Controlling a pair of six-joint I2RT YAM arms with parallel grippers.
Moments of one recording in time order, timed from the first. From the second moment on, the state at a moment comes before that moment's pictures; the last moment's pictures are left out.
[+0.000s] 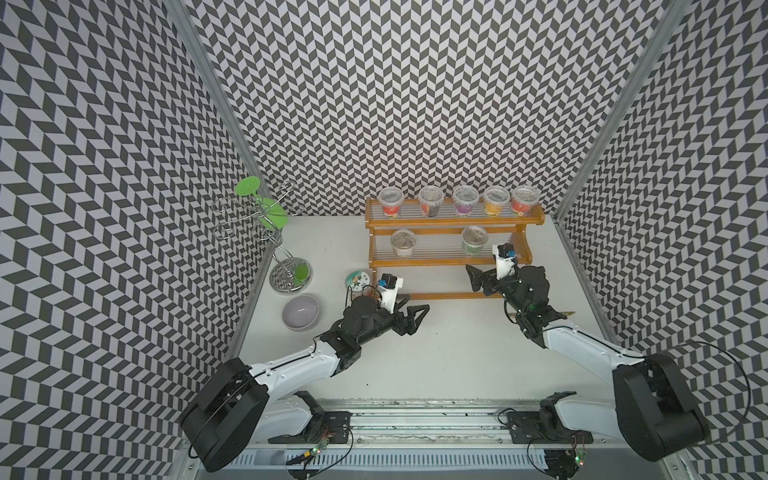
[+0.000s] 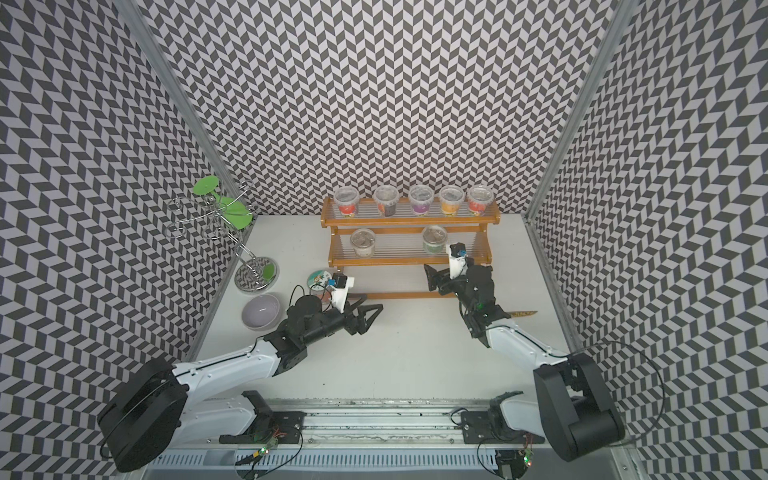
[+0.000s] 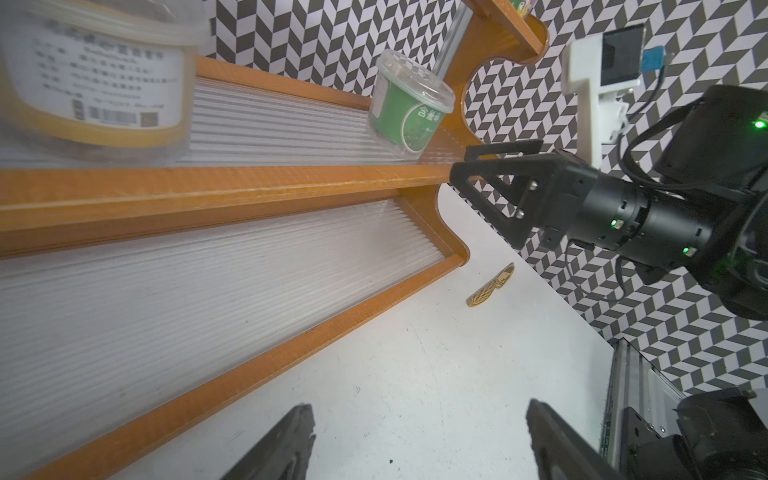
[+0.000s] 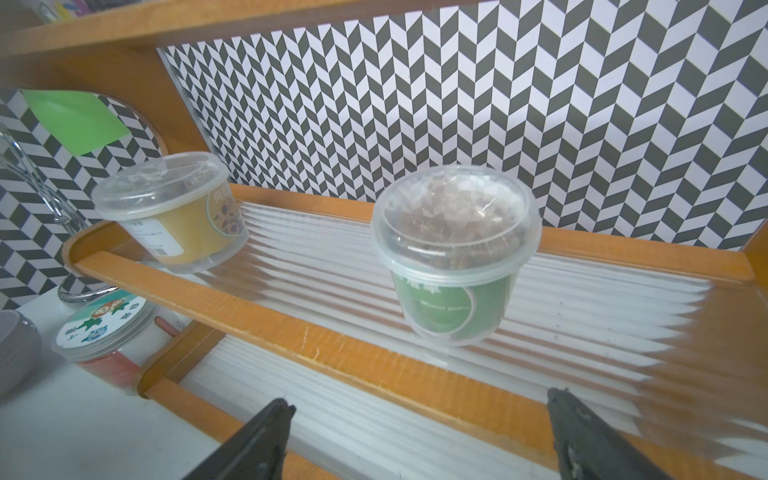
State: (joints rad) left arm -0.71 1.21 0.45 0.53 0.23 -0.41; right arm 0.29 1.27 0.54 0.51 -0.15 0.05
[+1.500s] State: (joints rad) left arm -0.18 1.17 0.61 0.08 0.06 -0.56; right arm 0.88 1.28 0.32 0.64 -0.09 0.20
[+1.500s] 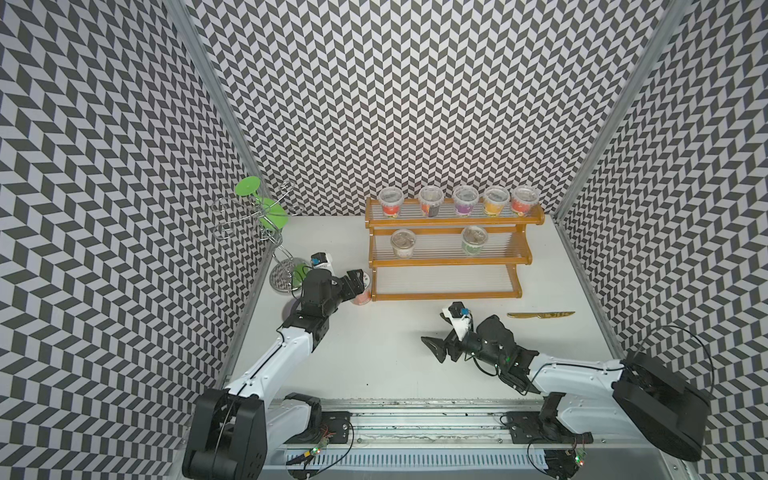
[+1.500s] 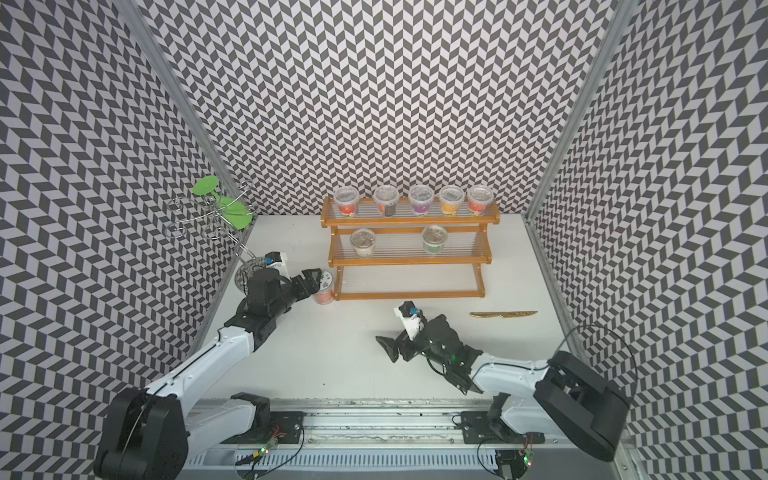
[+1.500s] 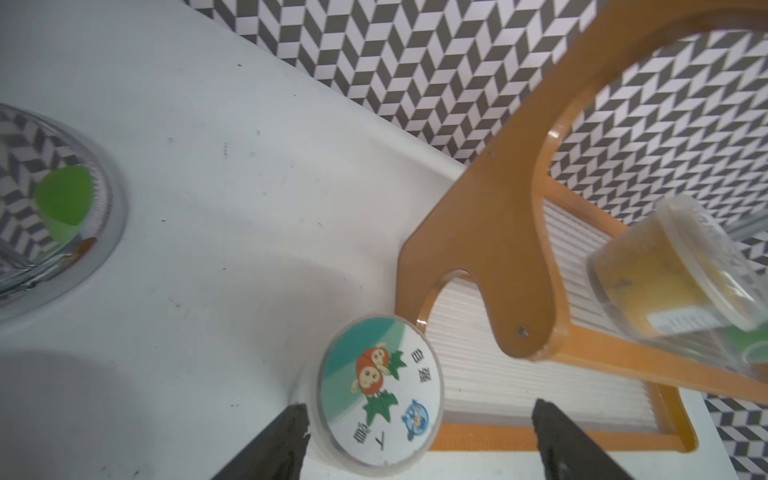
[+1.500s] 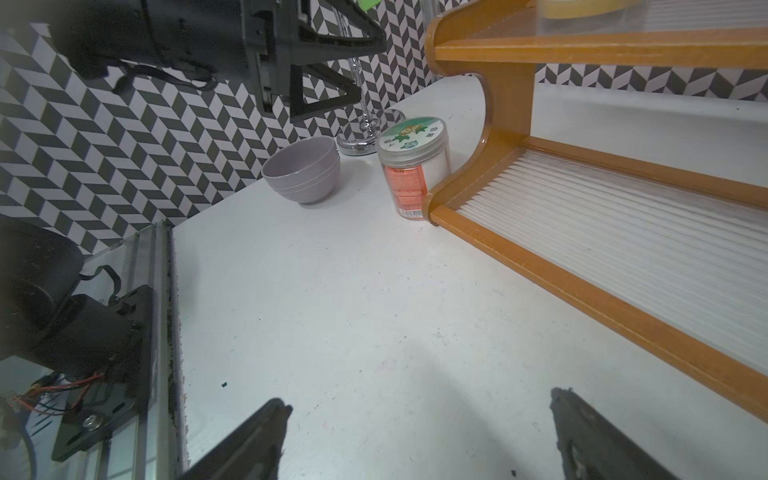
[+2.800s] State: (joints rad) left arm -0.19 1.59 0.91 -0.10 0.05 -0.42; right arm 0.91 1.49 0.48 0.49 -0.10 0.33
